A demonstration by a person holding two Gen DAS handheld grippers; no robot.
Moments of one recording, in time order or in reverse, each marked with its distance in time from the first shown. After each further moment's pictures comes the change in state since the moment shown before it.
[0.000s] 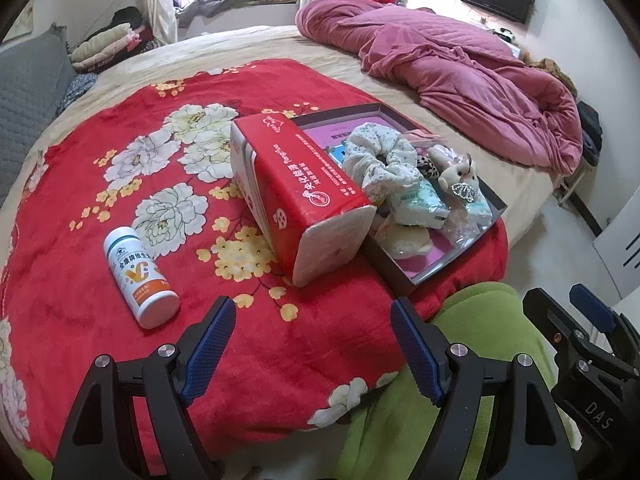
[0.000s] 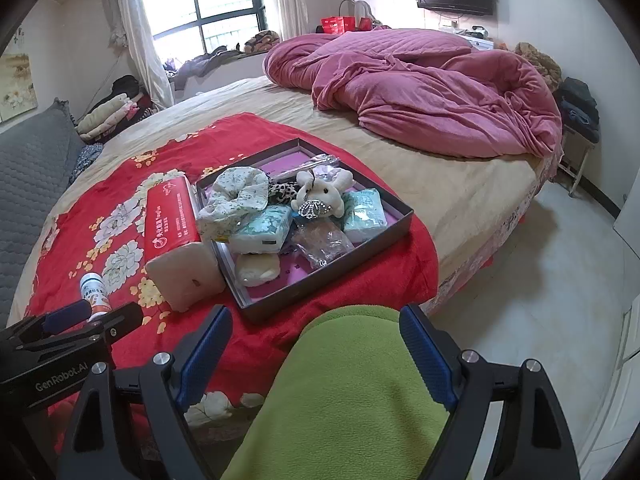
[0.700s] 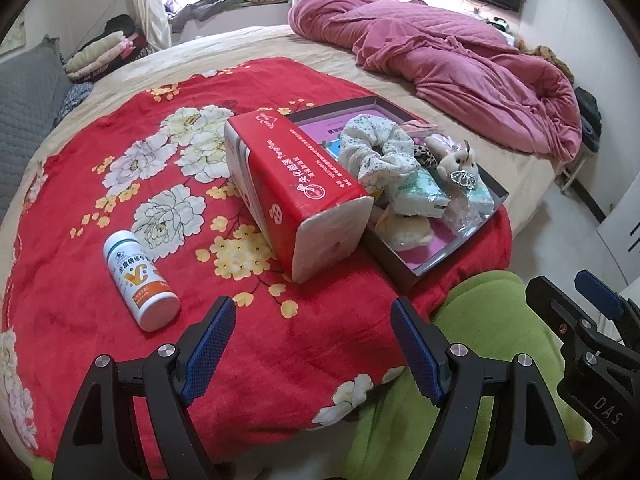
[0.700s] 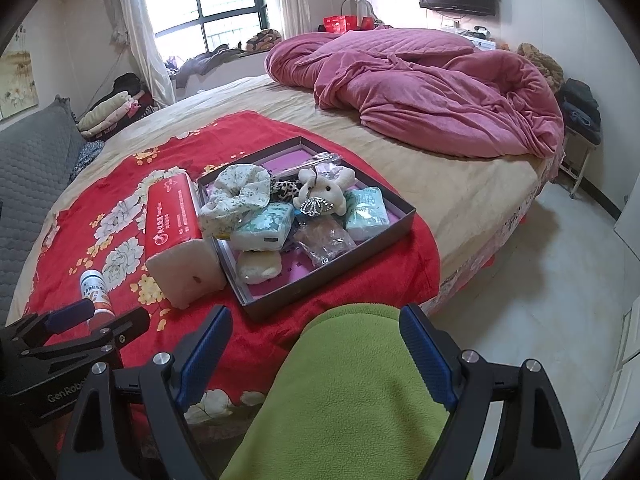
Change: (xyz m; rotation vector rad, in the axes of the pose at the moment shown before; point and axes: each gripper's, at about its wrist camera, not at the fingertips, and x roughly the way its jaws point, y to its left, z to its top) left arm 0.003 -0.005 -0.004 0.041 0.006 0.021; right arm 0.004 0.003 -0.002 -0.005 0.004 0.002
